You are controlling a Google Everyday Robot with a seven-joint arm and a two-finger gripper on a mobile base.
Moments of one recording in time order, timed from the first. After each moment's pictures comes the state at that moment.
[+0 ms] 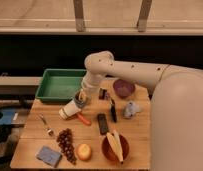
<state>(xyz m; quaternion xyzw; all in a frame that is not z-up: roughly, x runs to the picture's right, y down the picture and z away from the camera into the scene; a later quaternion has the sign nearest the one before) -0.064 0.043 0.785 -0.37 0.02 0.47 0.80</state>
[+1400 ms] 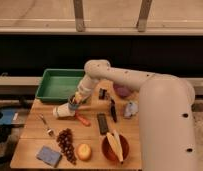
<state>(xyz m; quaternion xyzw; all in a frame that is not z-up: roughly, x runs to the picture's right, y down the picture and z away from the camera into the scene) -0.119 0.060 0.839 -0.42 -0.06 0.44 0.79</state>
